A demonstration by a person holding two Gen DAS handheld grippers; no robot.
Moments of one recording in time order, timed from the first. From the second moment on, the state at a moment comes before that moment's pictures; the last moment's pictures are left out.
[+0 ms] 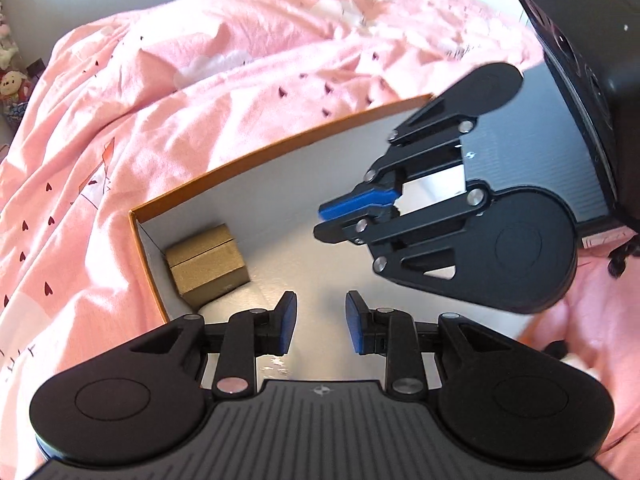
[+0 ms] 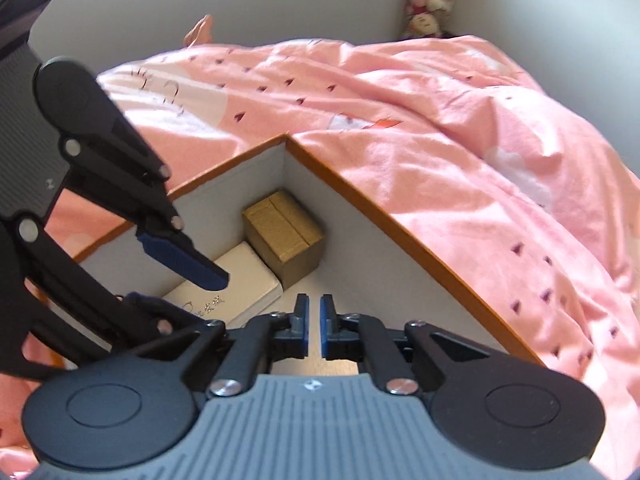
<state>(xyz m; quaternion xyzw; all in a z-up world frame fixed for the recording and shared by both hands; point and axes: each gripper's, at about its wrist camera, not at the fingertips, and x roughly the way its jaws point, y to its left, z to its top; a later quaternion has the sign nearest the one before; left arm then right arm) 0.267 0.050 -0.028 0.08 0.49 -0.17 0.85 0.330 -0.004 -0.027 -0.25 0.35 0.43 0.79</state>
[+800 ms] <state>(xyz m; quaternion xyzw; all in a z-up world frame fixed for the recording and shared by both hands) 0.072 0.071 -0.047 -0.10 0.56 -0.11 0.81 0.132 -0.113 -0.038 -0.14 0.42 0.42 0.79</state>
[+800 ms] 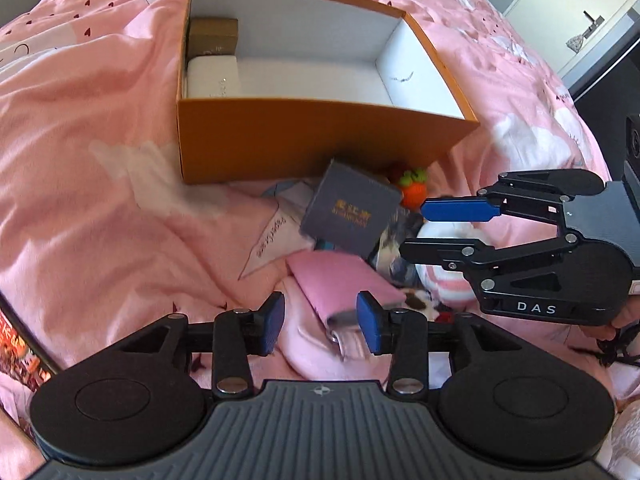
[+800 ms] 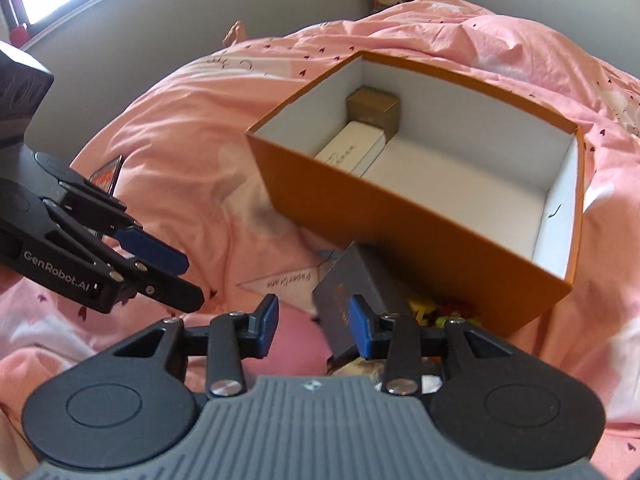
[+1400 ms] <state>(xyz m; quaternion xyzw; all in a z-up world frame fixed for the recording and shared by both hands) 0.049 0.035 -0.080 0.04 0.58 -0.15 0.80 0.099 -0.091 -0.077 -0.22 0.51 0.42 0.72</state>
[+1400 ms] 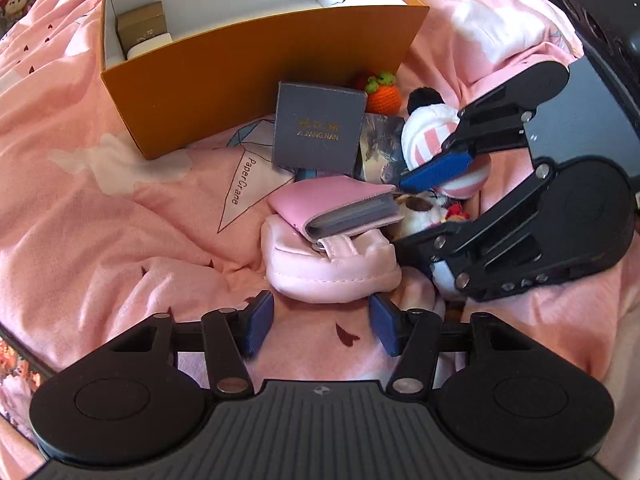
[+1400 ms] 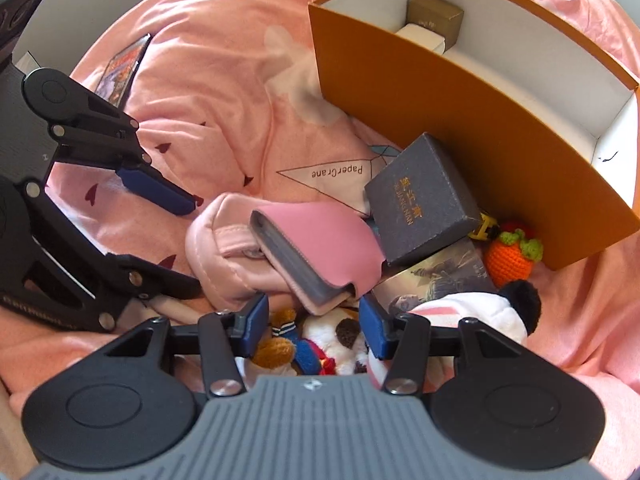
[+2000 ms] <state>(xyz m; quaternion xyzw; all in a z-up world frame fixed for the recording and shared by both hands) 0.096 0.059 -0.085 -0.02 0.51 -0.12 0.85 0.149 -0.087 -0.083 -0.20 0.47 0.39 0.77</state>
